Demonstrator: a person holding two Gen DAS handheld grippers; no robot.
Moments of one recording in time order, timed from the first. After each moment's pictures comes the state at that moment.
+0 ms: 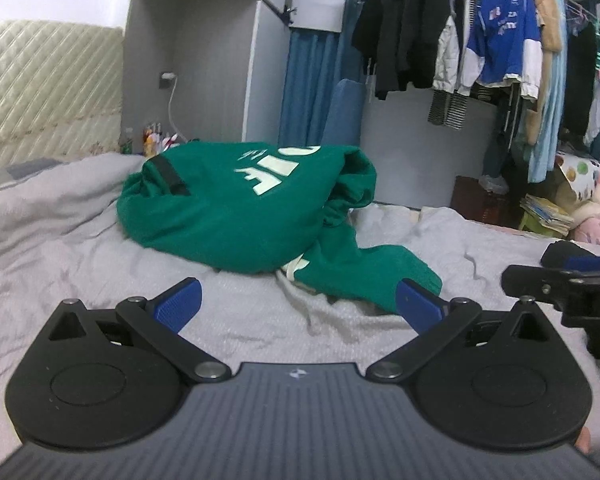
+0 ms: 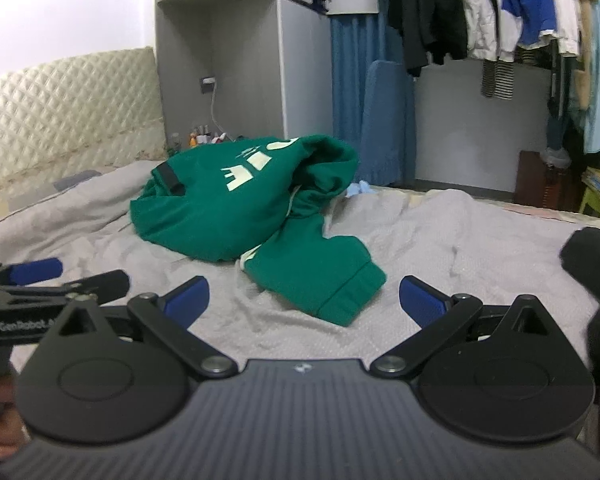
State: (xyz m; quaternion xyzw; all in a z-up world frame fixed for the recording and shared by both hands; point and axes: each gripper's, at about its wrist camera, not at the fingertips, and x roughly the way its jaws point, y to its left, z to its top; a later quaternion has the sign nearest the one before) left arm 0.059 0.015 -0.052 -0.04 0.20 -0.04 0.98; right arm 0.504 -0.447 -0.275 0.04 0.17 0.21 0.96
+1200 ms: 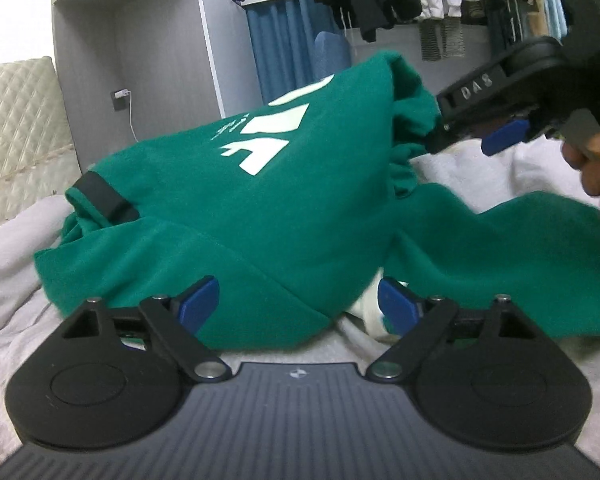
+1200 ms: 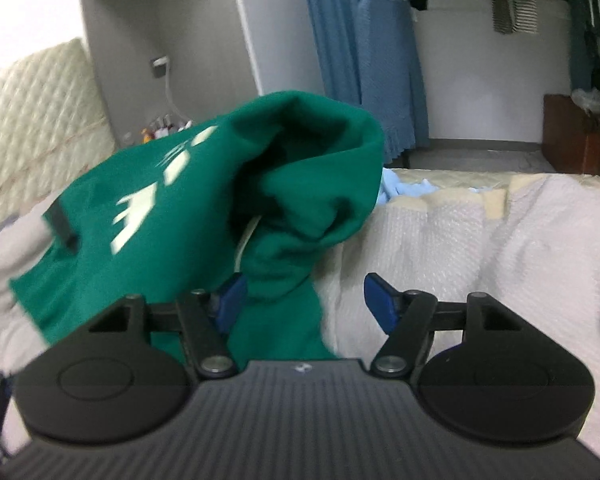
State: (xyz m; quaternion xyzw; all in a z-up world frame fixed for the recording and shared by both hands) left arm 0.333 0.027 -0.180 0.11 0.21 -0.04 0.97; right arm 0.810 -0.353 -0.313 0.11 0.22 0.20 0.95
